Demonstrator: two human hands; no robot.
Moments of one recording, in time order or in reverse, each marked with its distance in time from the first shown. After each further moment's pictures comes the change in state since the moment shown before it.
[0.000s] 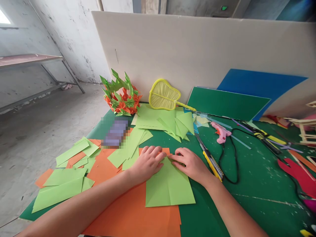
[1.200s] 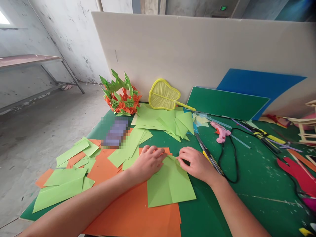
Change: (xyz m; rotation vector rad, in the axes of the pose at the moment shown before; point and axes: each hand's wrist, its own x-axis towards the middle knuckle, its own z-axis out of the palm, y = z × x) left_hand 0.002 -0.001 -0.005 0.007 -0.057 0.046; right_hand -0.002 -0.001 -0.018 0.009 0.021 0.031
